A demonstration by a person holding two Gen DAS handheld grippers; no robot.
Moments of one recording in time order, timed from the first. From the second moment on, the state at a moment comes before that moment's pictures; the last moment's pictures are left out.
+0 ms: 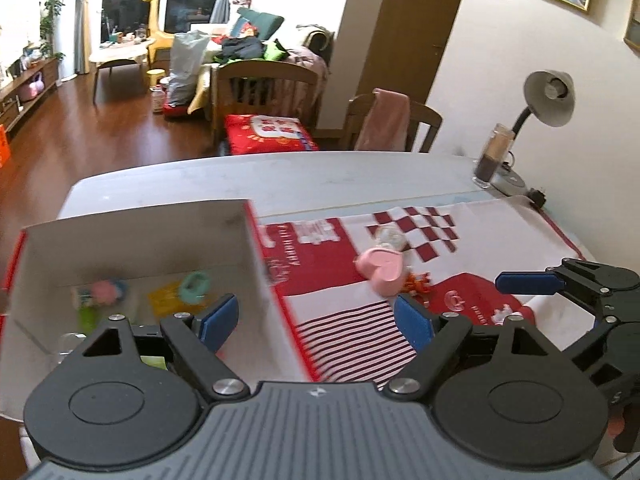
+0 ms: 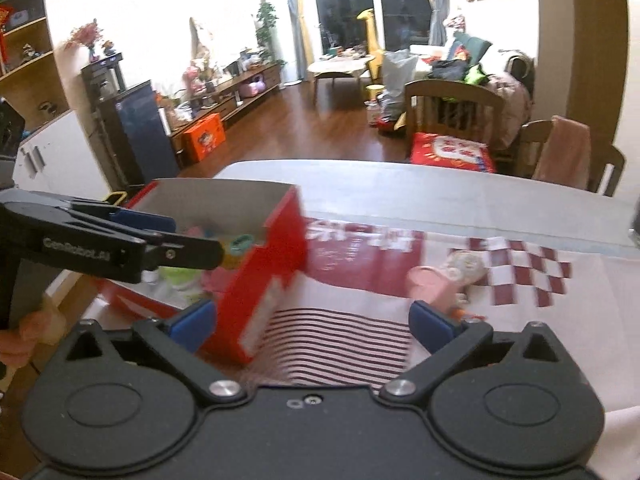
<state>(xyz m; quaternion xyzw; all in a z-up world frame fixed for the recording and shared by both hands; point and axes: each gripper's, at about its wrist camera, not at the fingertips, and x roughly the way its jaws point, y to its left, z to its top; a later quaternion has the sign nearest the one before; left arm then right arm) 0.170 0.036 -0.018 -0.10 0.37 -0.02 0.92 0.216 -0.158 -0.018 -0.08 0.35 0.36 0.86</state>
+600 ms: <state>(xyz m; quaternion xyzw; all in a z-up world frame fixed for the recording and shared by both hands) 0.249 -0.069 -0.060 -0.07 0.38 0.02 0.92 0.274 -0.231 -0.066 -0.13 0.35 0.35 0.86</state>
